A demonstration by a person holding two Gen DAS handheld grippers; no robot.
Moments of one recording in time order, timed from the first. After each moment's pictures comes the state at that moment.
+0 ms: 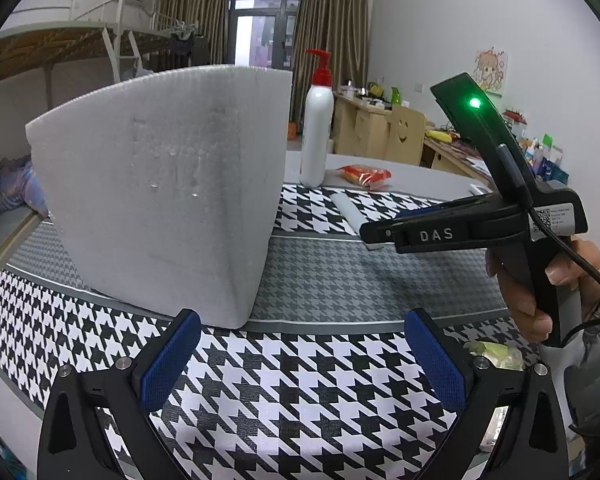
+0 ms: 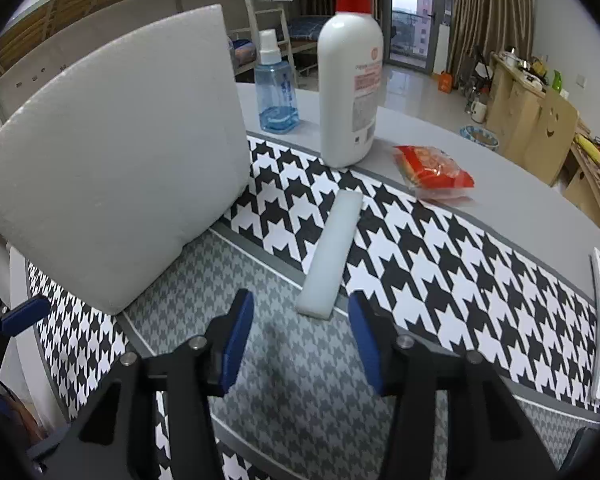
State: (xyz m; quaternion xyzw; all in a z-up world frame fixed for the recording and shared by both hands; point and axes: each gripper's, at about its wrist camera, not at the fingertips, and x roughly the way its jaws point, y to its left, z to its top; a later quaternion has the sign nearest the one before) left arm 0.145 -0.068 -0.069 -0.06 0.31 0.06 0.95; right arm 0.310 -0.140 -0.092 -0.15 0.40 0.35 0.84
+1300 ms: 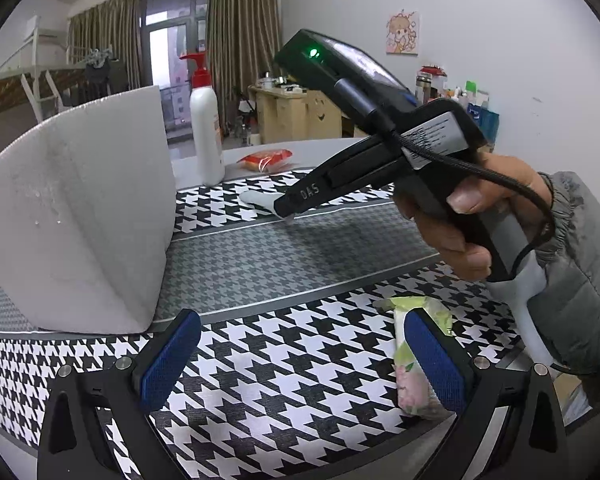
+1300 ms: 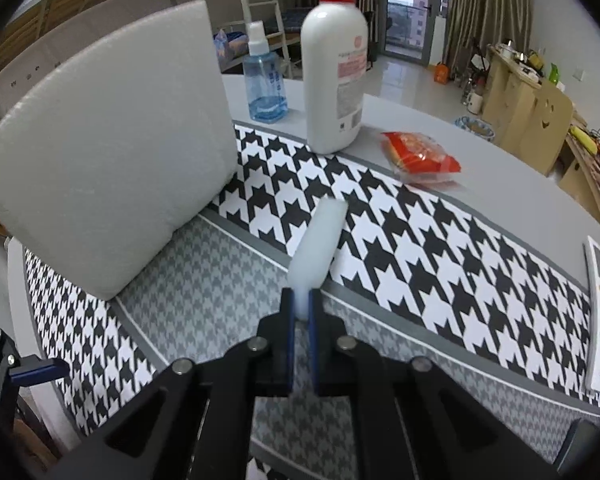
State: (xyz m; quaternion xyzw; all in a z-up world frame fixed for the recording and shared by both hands) left arm 0.148 -0.134 -0.076 0.02 0.32 -0.07 0.94; right arm 0.305 -0.163 -0.086 -0.15 0.41 0.33 0.83
